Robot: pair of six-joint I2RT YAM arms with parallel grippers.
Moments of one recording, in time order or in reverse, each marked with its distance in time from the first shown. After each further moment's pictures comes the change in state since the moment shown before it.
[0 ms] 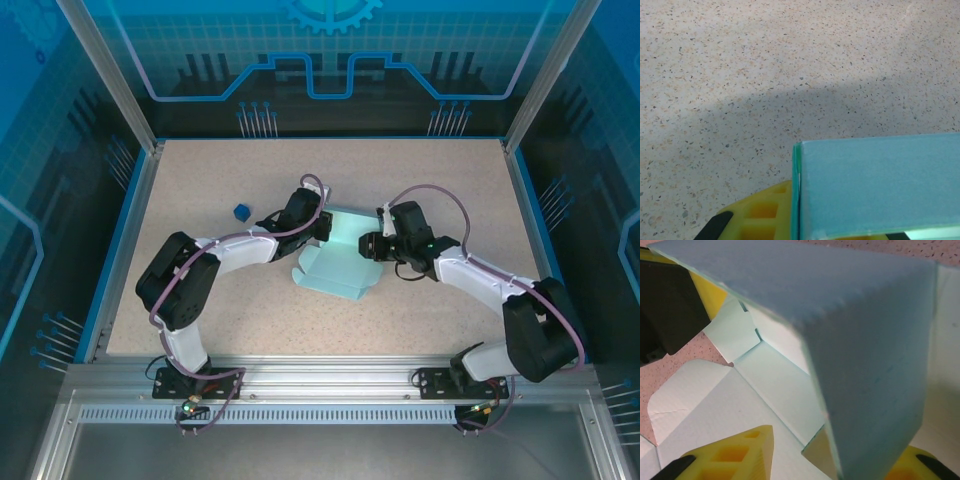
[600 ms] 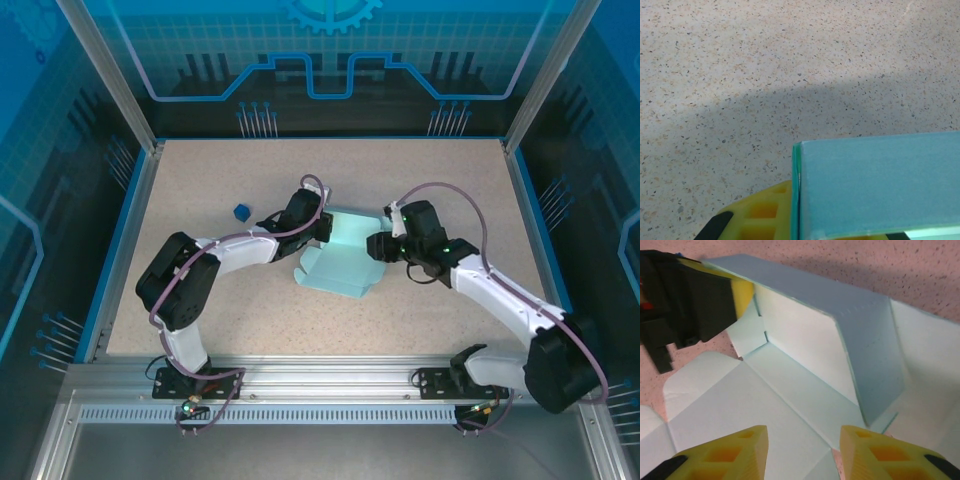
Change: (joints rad) left arm -0.004 0.000 0.000 -0.013 -0.002 -0.015; right arm -0.002 -0.194 0.027 -0.189 0.062 -0.131
